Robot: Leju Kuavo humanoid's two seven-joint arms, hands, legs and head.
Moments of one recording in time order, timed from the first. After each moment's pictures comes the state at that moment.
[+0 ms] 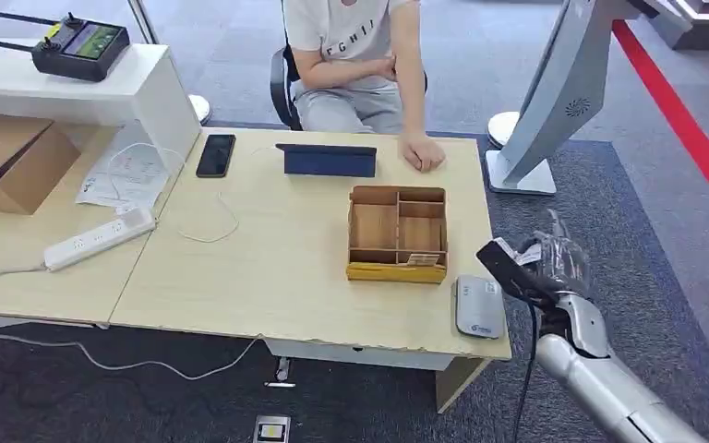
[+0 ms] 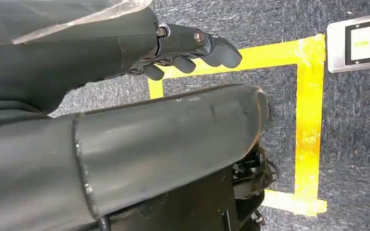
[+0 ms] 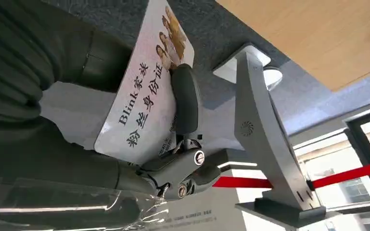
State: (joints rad) left arm -0.19 0.04 -1.20 -0.25 1.12 0.25 -0.07; right arm -0.47 -0.49 0.67 -0.88 0.47 -0.61 0.23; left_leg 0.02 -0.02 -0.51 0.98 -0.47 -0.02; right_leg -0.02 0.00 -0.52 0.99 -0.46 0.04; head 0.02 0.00
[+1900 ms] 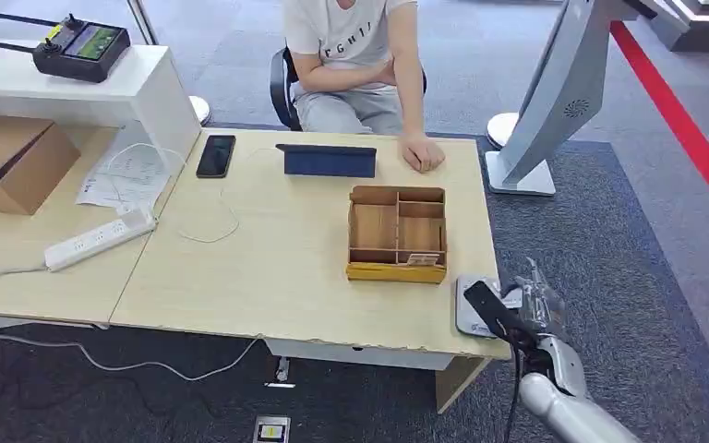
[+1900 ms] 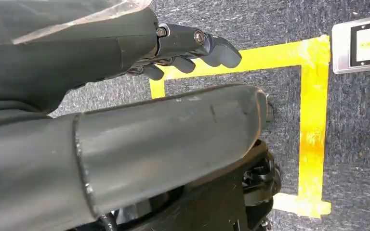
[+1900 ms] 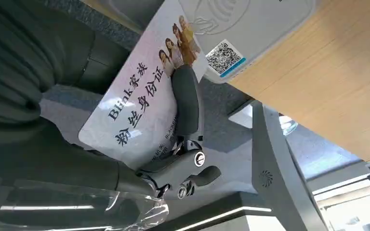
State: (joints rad) left arm -0.17 0.06 -1.20 -0.25 1.12 0.23 -0.09; right arm -0.36 -0.43 0.69 -0.81 0.36 -0.63 0.17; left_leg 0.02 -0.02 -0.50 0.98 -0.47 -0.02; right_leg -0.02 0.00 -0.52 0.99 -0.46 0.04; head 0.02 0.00
